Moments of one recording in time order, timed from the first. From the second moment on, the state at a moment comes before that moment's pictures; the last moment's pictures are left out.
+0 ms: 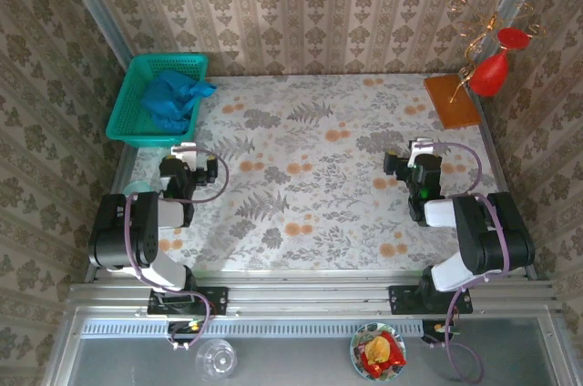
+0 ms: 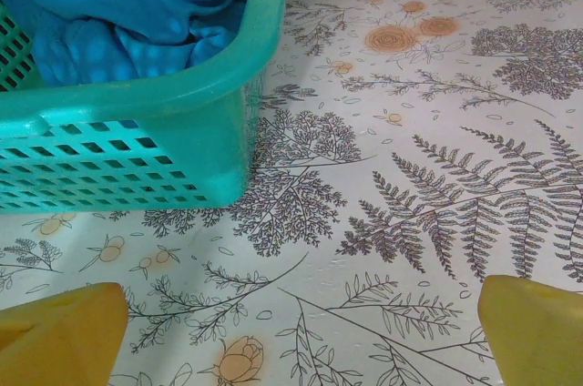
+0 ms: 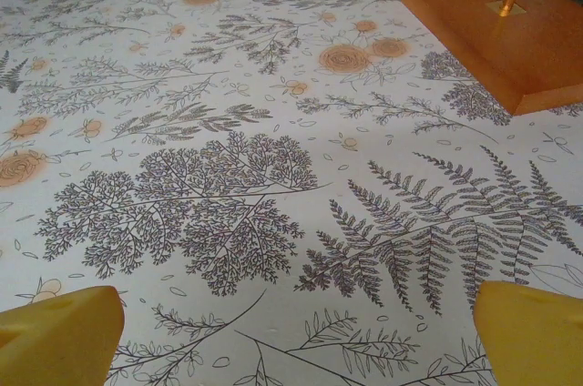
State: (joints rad) left arm -0.01 1.56 0.37 0.83 0.01 0.11; right arm 0.03 1.52 0.38 0.75 0.17 0.07
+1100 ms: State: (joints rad) left arm -0.02 1.56 0.37 0.83 0.01 0.11; right arm 0.03 1.52 0.38 0.75 0.17 0.07
